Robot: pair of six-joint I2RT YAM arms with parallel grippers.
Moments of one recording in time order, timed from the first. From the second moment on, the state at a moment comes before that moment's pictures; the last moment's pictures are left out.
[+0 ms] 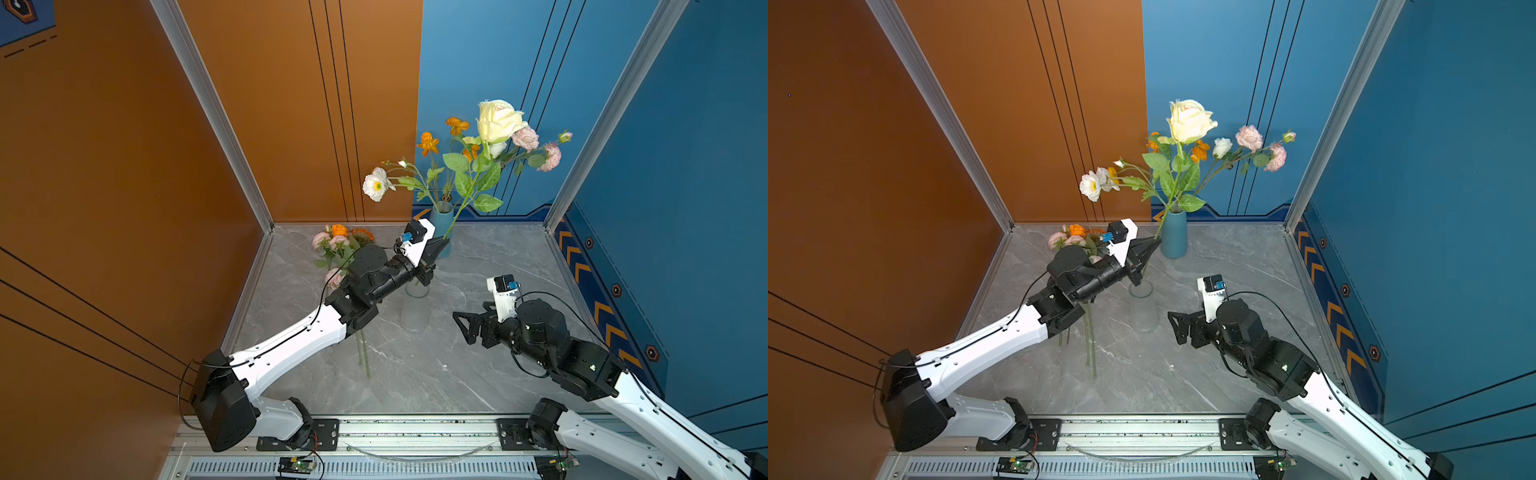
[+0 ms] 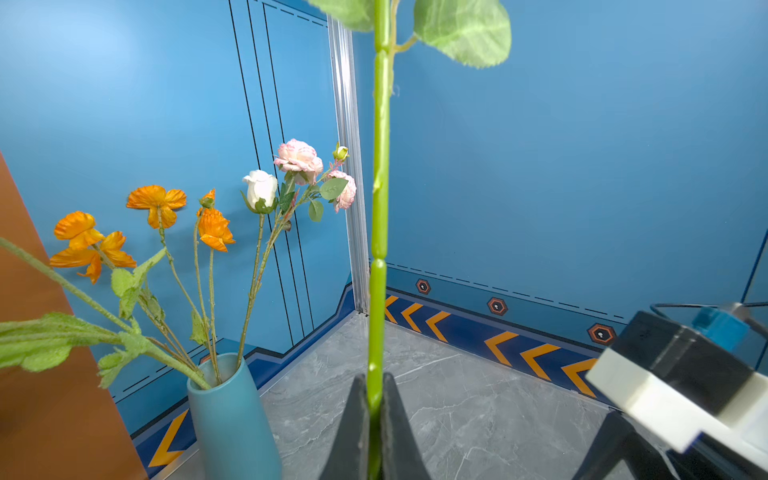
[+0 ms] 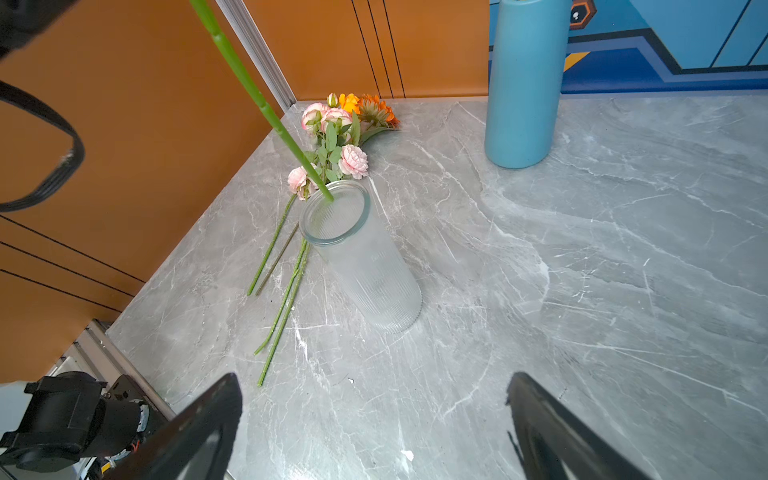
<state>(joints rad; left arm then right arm) -0.78 1.38 1.14 0.40 0.16 0.02 0.80 0.73 0.85 -0.57 0.14 0.44</state>
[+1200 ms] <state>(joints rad) -0.77 1.45 0.84 0.51 0.17 -0.03 0.80 0.80 0.78 -0.44 0.07 0.45</state>
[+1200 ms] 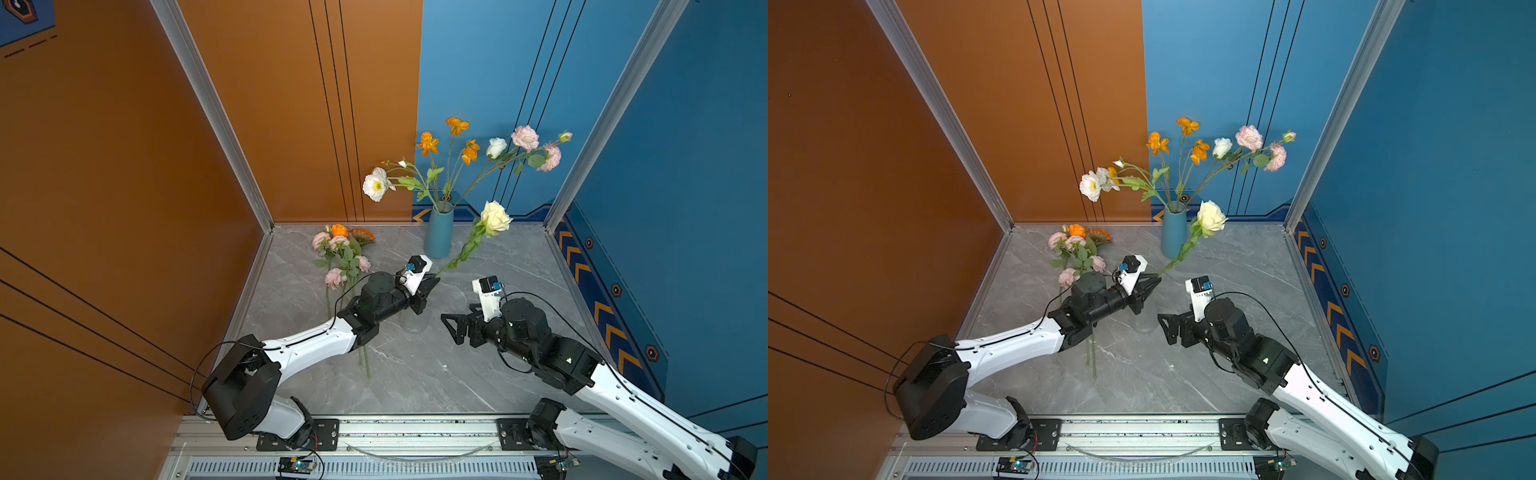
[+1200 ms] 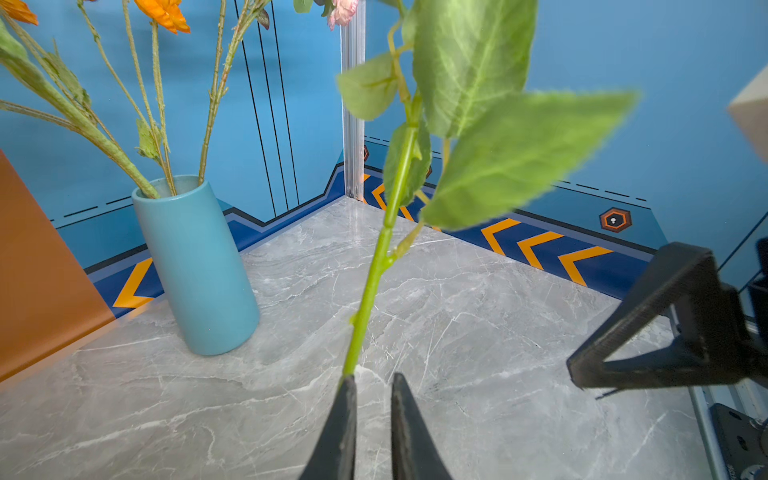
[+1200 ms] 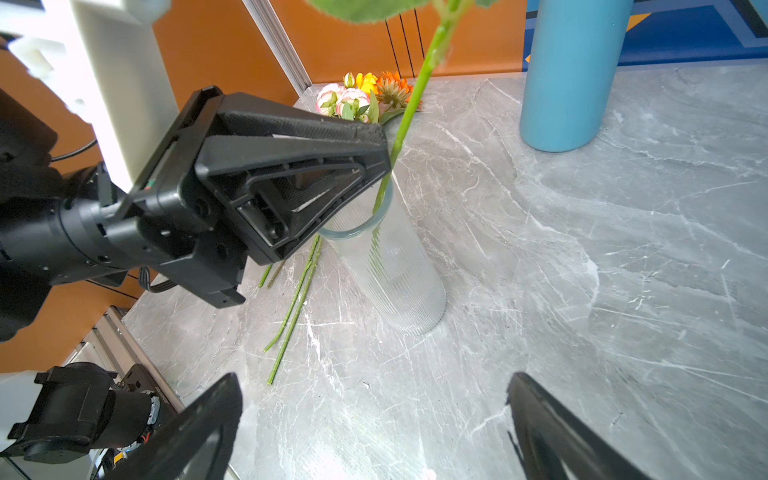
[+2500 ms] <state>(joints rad) -0.26 1.34 0.82 -0.28 0.03 -0.42 1.10 1.02 0.71 -0.23 0.20 0.49</state>
